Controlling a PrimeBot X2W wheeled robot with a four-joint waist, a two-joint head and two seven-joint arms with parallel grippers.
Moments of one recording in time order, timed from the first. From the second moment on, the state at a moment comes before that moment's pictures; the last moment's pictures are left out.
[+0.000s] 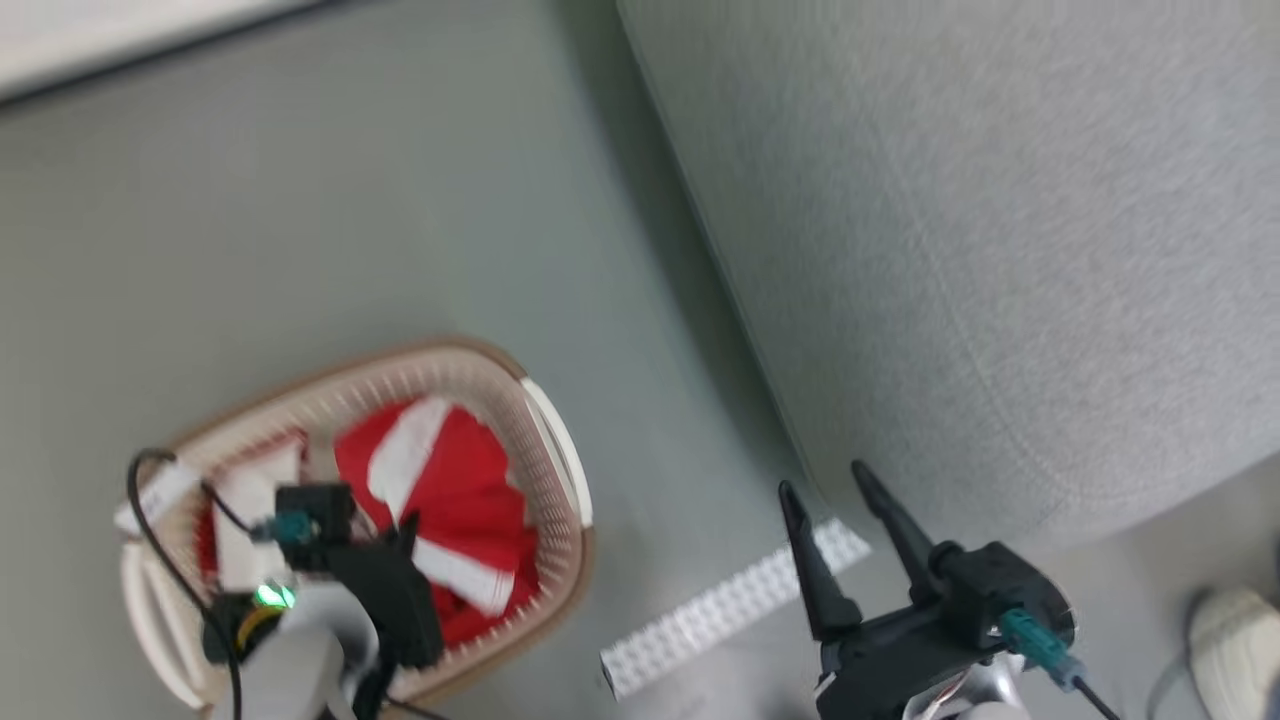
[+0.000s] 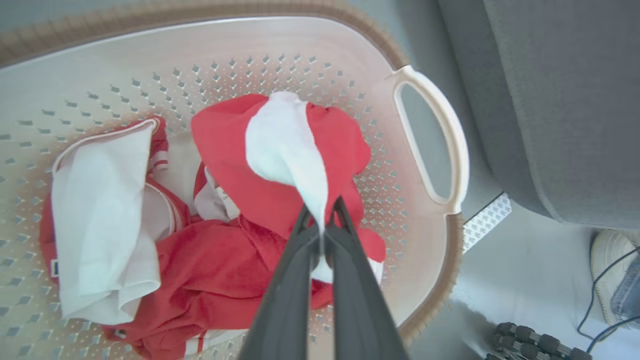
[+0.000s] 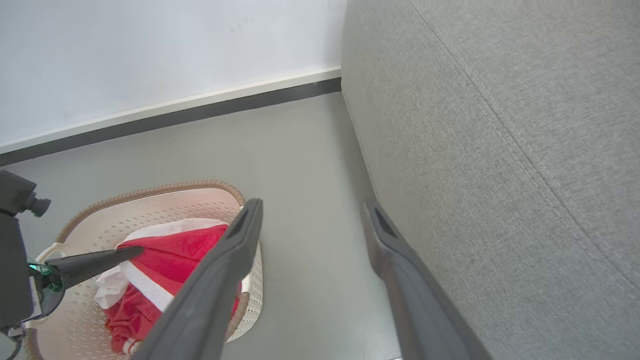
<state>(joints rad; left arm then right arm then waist) -0.82 0.05 -0.36 1.20 -0.40 -0.10 -0.16 -0.14 -0.05 0.35 0.05 0.12 0.13 -0.14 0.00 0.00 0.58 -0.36</state>
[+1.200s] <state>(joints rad) -0.86 0.05 -0.93 0.71 -0.82 0.02 -0.15 0.01 -0.05 0.43 0.16 0.18 0.13 -0.06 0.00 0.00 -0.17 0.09</state>
